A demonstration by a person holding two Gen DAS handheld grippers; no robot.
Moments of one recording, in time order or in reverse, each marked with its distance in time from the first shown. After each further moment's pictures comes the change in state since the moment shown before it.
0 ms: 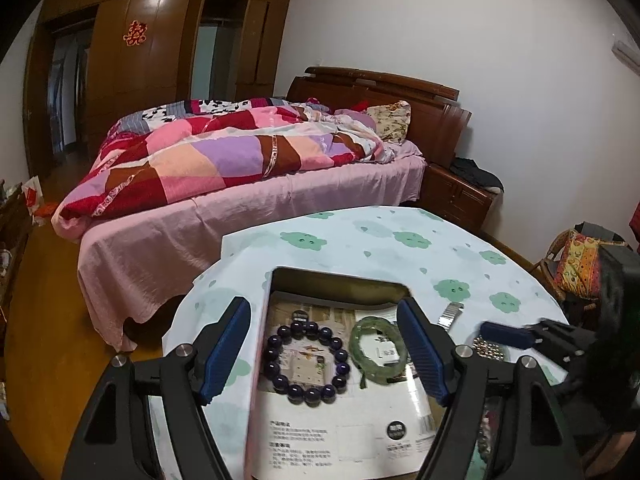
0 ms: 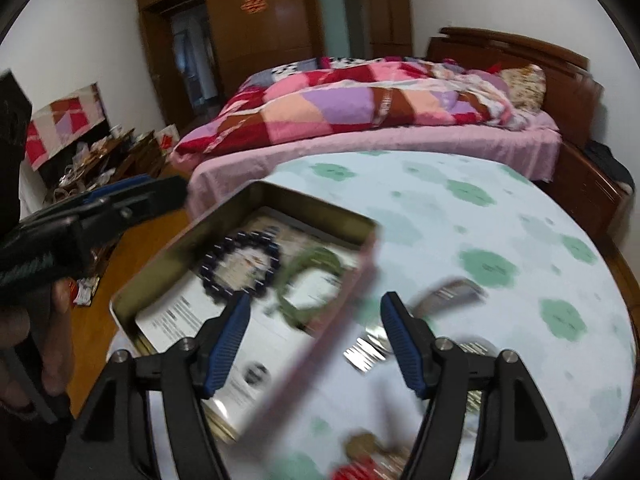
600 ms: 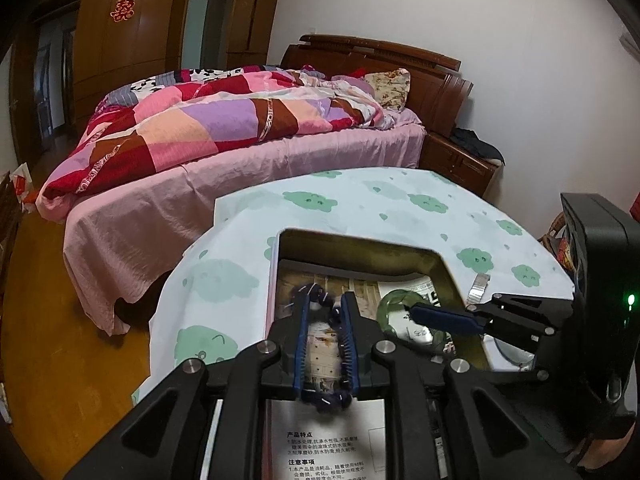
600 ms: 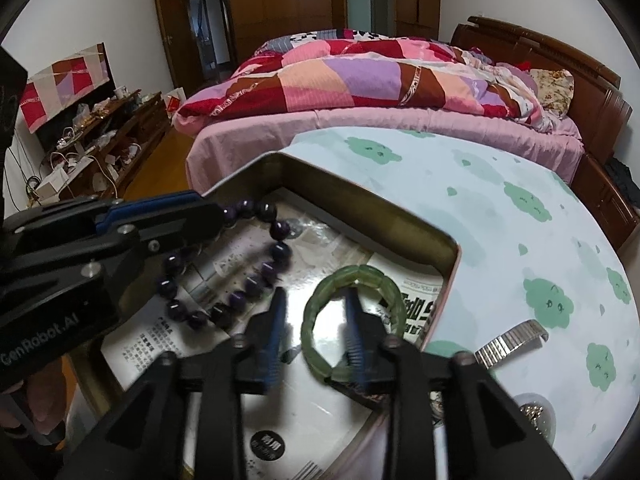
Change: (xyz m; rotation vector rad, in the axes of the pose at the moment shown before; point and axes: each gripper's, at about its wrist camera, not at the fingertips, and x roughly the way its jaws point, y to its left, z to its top) left arm 0.045 0.023 -0.012 0.000 0.113 -0.027; right arm 0.069 0.041 0.019 -0.105 0.106 0.022
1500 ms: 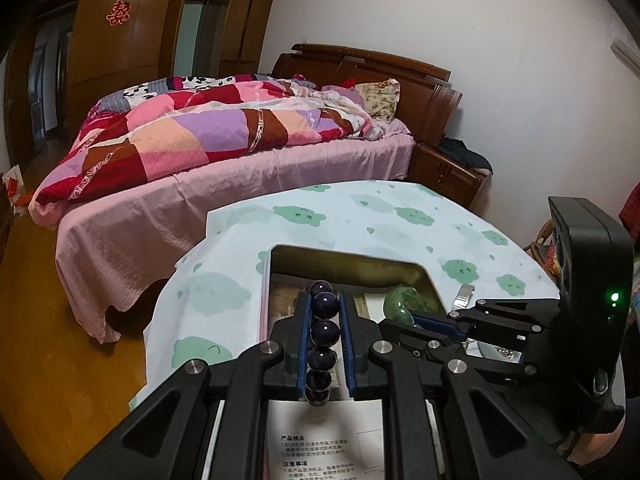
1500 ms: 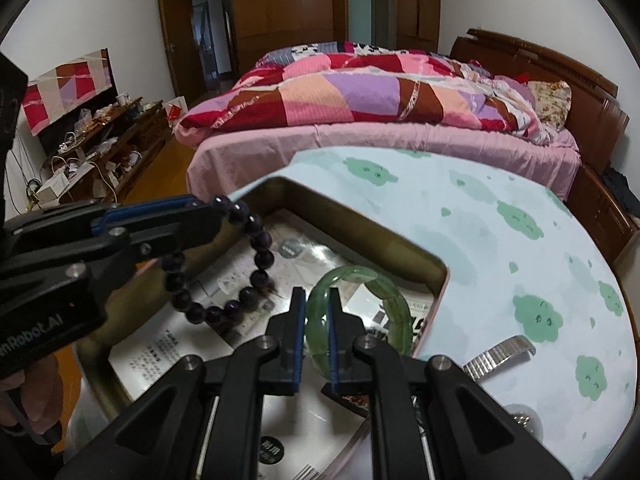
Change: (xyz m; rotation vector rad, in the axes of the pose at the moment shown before) left arm -0.010 0.002 0.004 -0.002 -0.025 -0.043; right arm -0.007 0.000 0.004 -0.011 -0.033 -0.014
